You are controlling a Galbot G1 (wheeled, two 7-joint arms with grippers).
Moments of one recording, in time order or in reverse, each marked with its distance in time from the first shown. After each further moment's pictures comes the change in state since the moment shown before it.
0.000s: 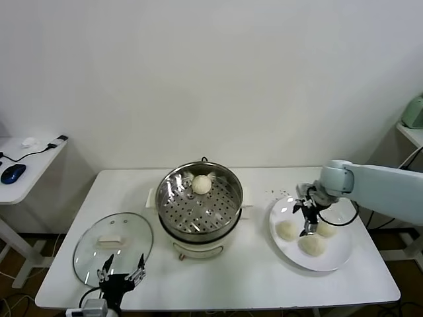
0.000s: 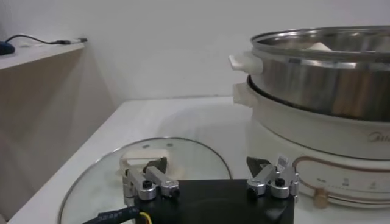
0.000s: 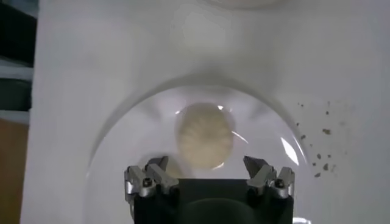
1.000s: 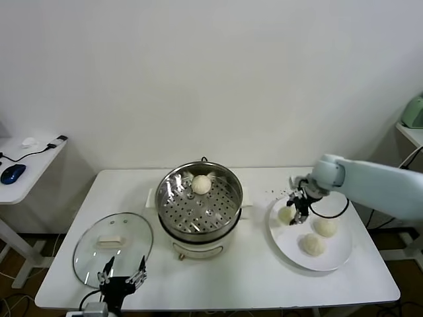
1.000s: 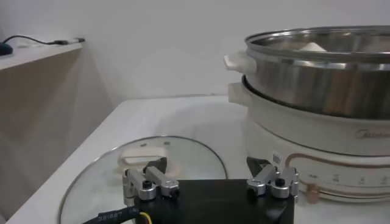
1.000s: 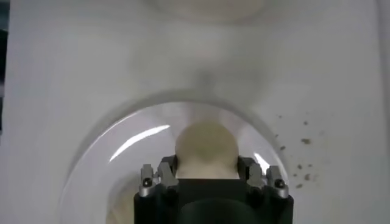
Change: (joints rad) left arm 0.026 0.000 0.014 -0.027 0.010 0.006 -0.003; right arm 0.224 0.030 -0.051 0.030 0.075 0.011 -0.081
